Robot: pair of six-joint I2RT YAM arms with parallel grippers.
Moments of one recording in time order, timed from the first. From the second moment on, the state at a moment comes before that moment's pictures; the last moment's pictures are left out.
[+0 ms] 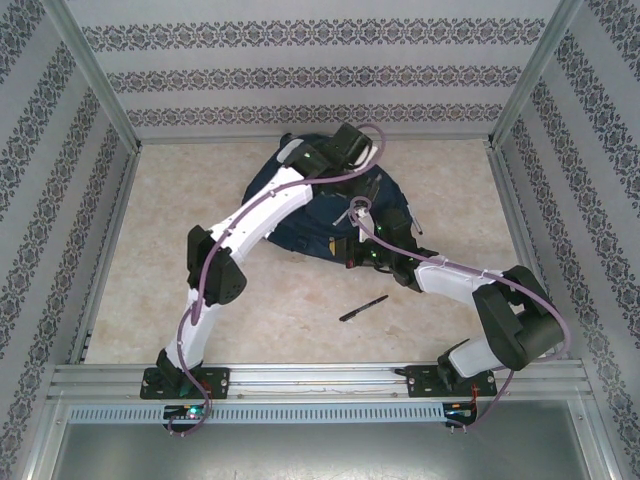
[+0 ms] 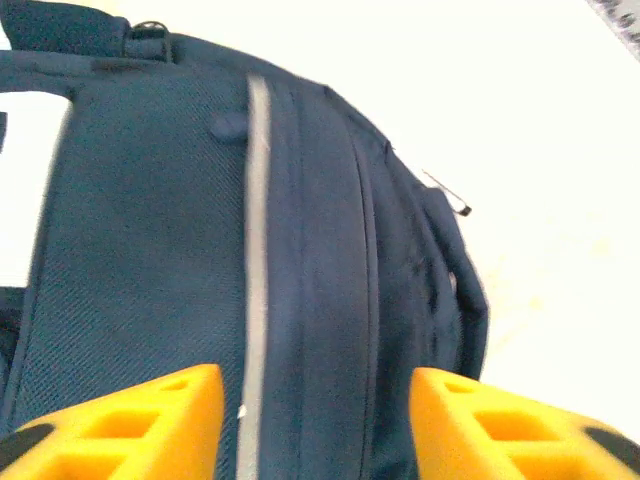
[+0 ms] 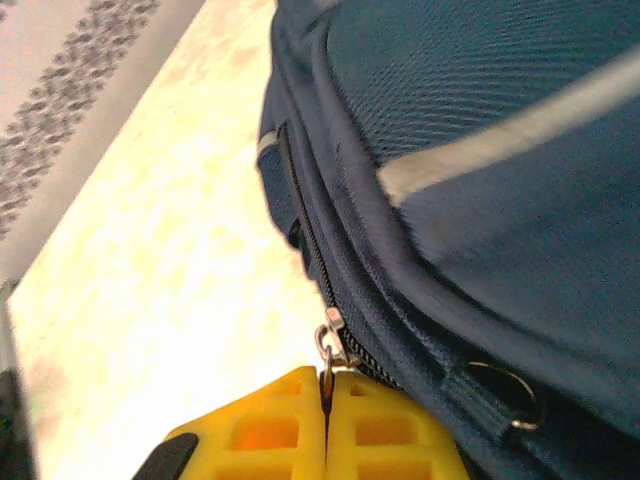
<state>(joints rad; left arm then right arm) -0.70 2.18 2.32 -1.00 0.06 -0.18 0.50 1.47 0.63 0.28 -0.56 0.42</state>
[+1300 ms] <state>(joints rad) -0.57 1.71 1.07 -0.14 0.41 1.06 0.39 1.52 0.77 -0.03 -0.93 0.45</state>
